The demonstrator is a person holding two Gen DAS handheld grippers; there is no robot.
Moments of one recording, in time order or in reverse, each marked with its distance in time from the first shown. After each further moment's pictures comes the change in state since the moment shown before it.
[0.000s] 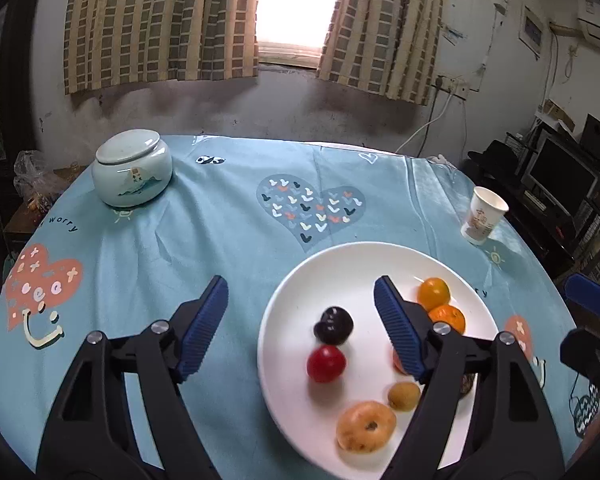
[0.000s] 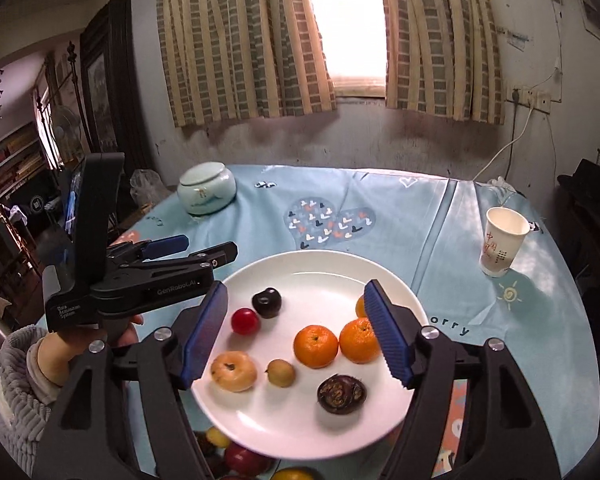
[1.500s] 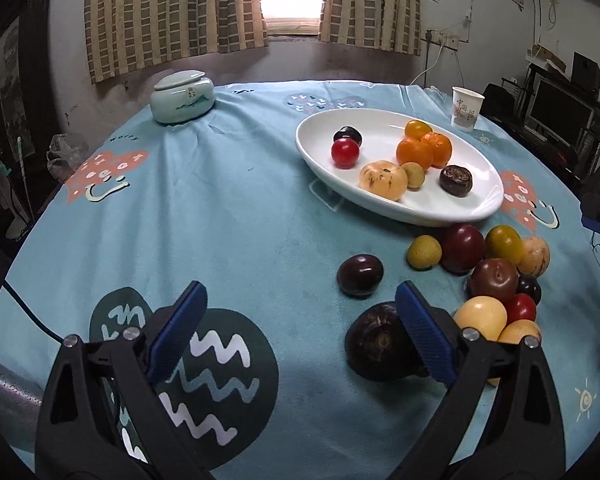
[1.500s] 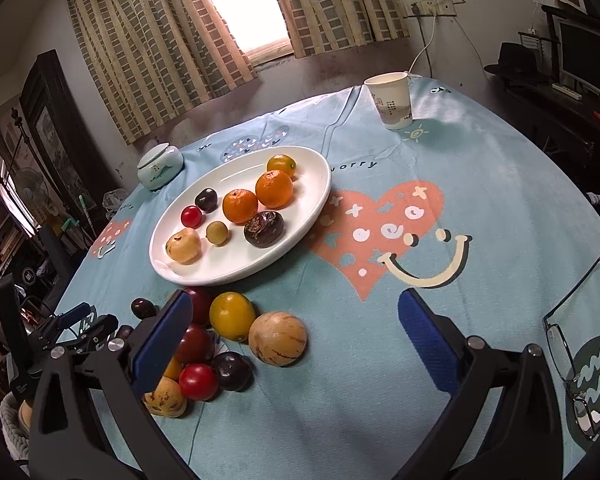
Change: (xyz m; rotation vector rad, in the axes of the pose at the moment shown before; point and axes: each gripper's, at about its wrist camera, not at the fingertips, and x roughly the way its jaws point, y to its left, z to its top) left arm -0.094 0.011 -0.161 0.100 0.073 0.086; right arm -0.071 -0.064 -0.138 0.323 0.065 -0.091
